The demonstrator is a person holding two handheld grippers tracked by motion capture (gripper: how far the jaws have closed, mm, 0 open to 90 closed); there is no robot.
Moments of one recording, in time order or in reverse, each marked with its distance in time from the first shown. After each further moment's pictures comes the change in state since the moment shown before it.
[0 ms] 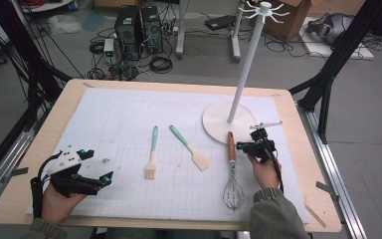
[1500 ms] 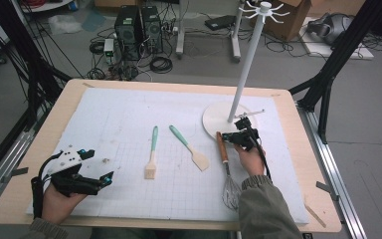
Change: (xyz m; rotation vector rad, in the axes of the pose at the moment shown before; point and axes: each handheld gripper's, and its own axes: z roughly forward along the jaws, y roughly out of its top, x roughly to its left) left arm 0.001 0.000 0.002 -0.002 -0.007 0.004; right arm 0.014 0.037 0.046 0.028 0.090 -0.047
